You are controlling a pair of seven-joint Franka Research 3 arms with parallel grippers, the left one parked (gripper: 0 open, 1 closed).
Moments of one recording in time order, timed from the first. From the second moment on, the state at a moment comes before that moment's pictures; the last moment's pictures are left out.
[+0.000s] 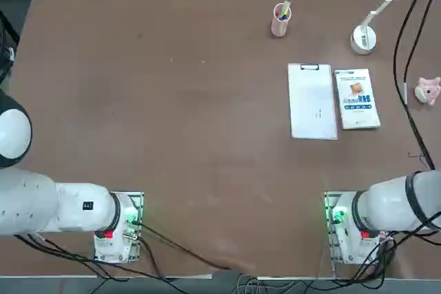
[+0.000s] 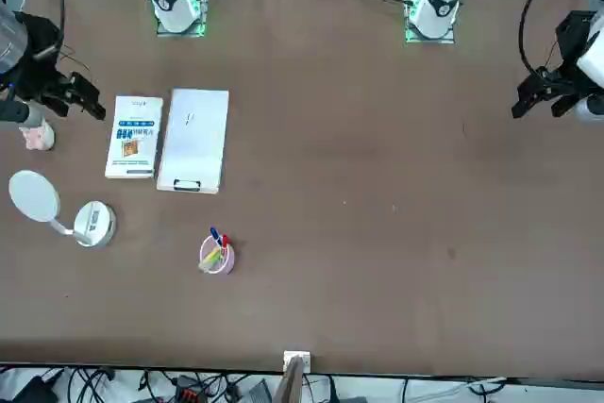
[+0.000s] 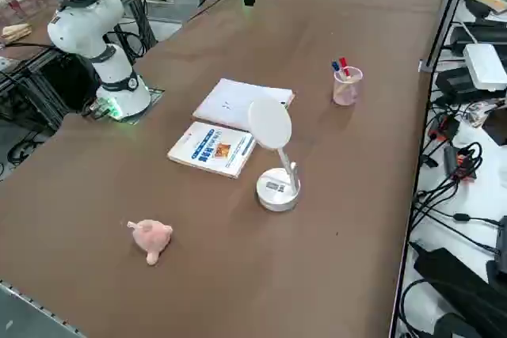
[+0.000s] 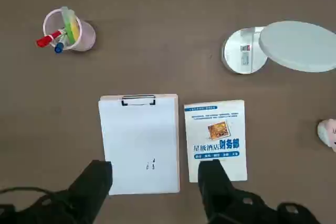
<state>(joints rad) 0.02 0.03 0.05 -1.57 -0.01 1.59 0.15</state>
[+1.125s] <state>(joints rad) -0.02 0.32 0.03 -1.63 -0.14 1.81 0.16</state>
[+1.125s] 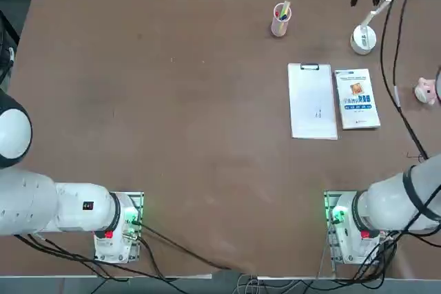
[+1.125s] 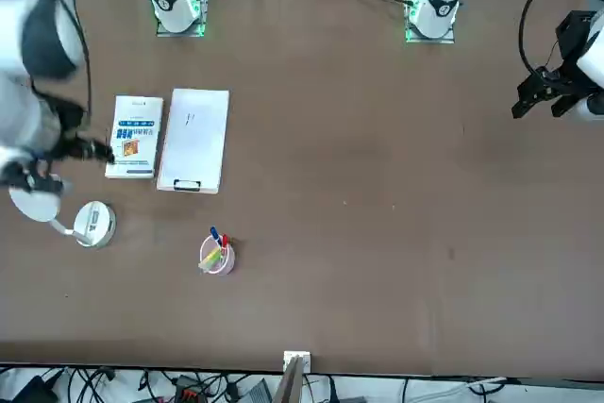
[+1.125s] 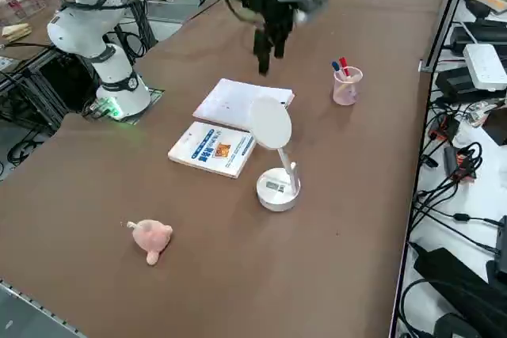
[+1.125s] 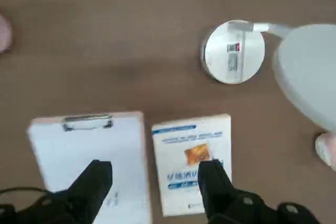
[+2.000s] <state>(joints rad) -0.03 0.49 0.04 -1.77 -0.46 2.08 0.28</state>
